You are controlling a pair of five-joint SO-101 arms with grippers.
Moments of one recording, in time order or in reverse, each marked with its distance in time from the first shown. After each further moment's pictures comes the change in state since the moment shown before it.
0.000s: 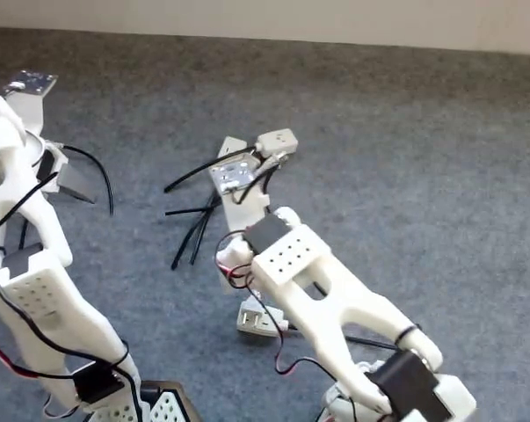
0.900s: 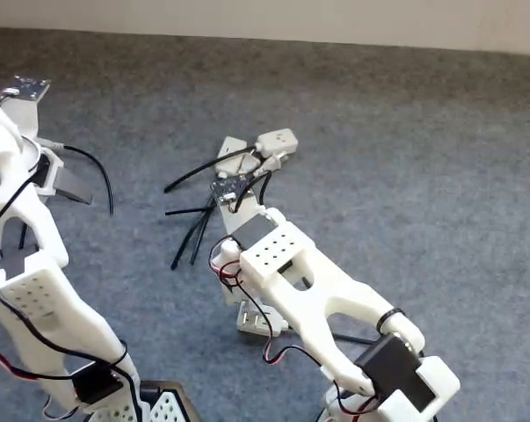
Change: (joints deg) left arm -1.4 0.1 3.3 -5.2 -0.2; right arm 0.0 5.5 0.0 2.0 -0.9
